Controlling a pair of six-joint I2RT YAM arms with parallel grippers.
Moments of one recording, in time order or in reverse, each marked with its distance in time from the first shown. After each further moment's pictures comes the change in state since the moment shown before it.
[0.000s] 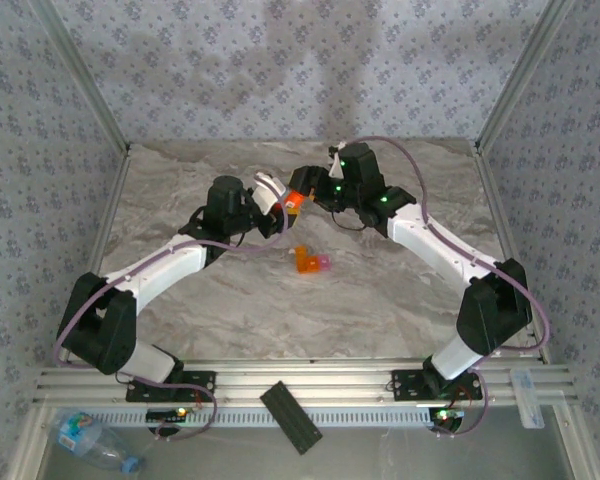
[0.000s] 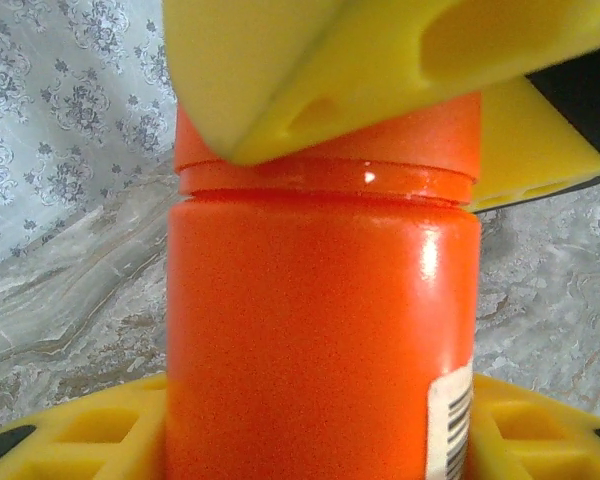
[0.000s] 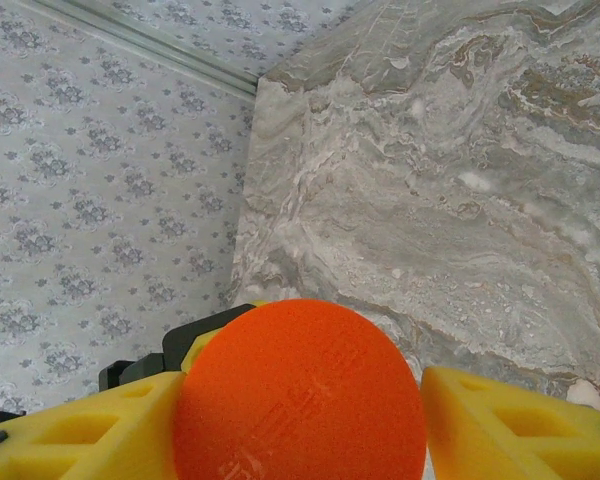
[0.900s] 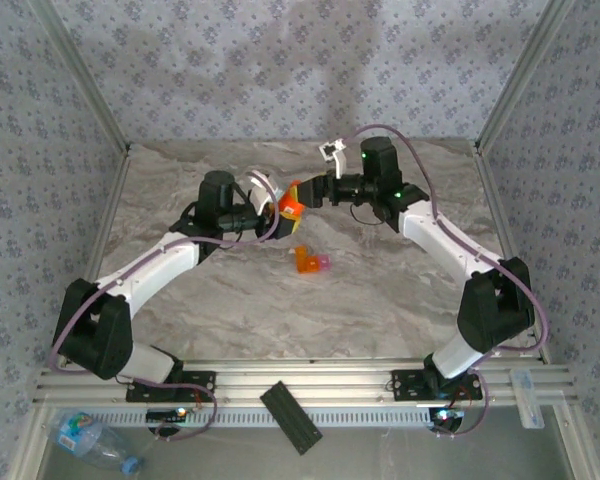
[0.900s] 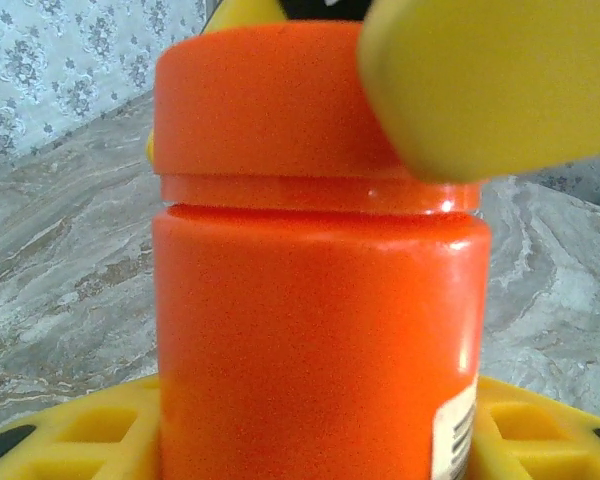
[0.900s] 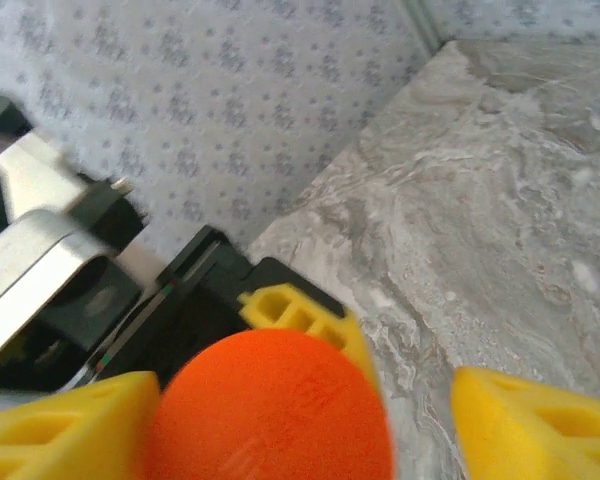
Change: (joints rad) left arm 0.044 -0.033 0.031 -0.092 0.288 -0.102; right arm -0.127 -0.002 -0.059 0.148 -0.460 -0.532
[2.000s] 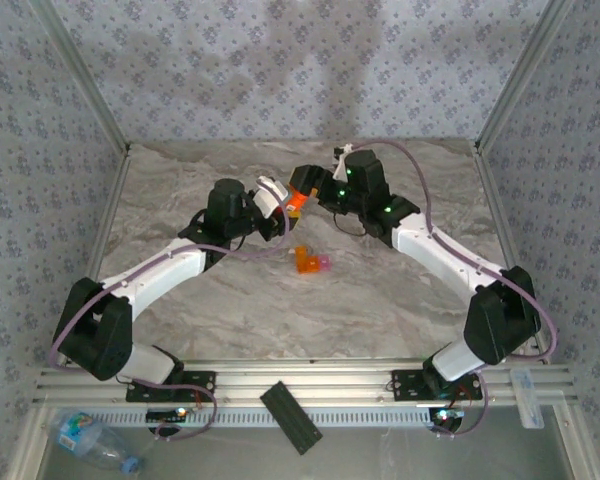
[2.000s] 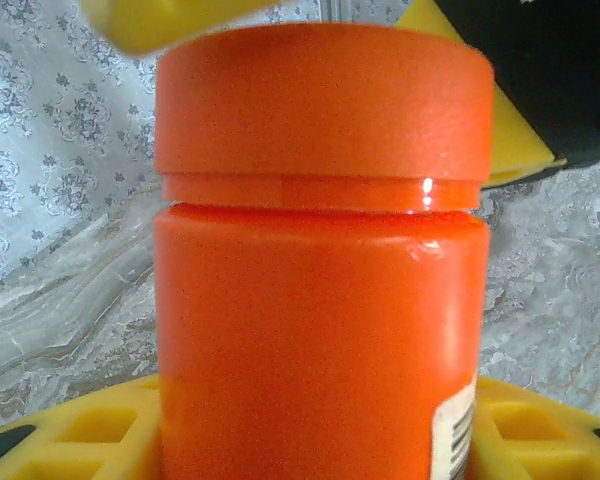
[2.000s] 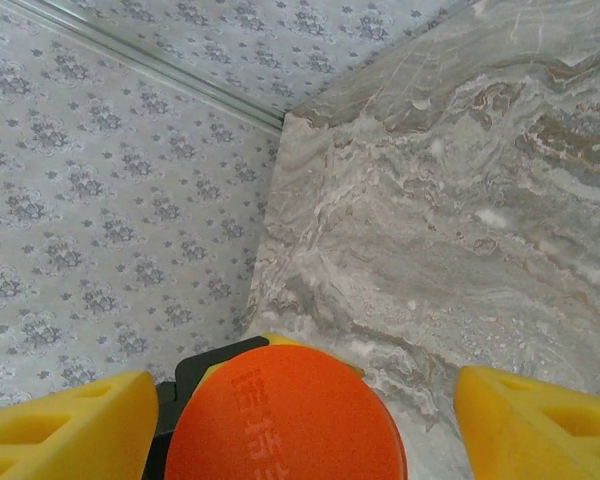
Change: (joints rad) left arm -0.071 0.002 -0.045 0.081 -0.322 0.129; right arm 0.134 -0.056 -0.046 -0.003 0.497 0.538
